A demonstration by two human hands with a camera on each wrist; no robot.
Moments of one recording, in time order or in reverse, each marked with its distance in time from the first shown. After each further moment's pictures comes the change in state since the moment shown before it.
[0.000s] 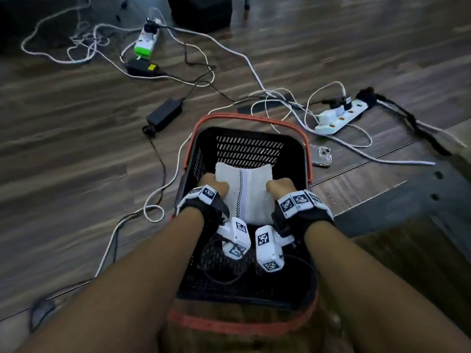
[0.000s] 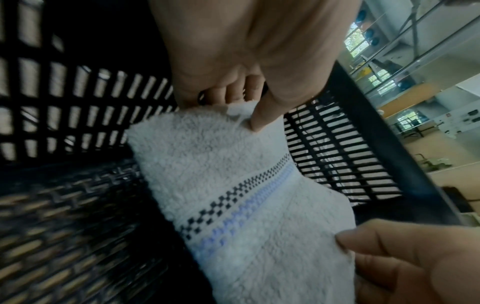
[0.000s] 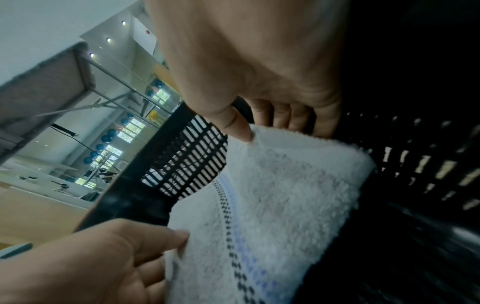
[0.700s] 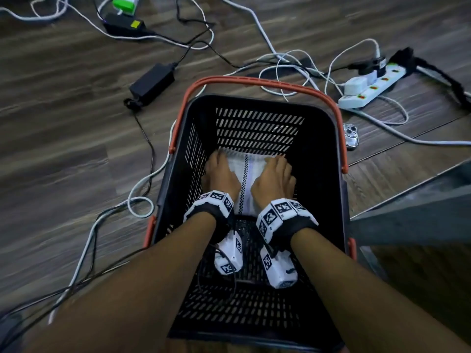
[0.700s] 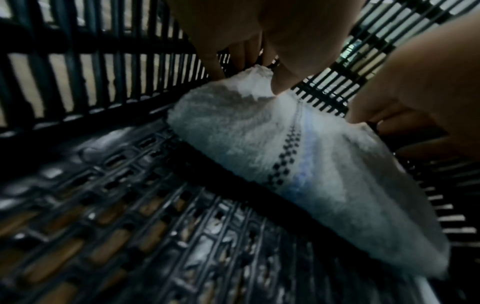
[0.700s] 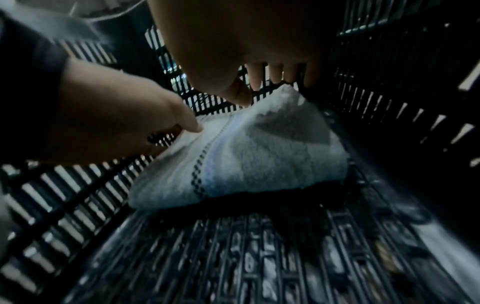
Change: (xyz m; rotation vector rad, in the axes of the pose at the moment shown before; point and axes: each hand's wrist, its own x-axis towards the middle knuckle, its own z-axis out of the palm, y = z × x) left_hand 0.062 -0.046 0.059 0.272 0.266 0.372; right_hand 0.052 0.029 0.079 -0.513 0.379 -0.393
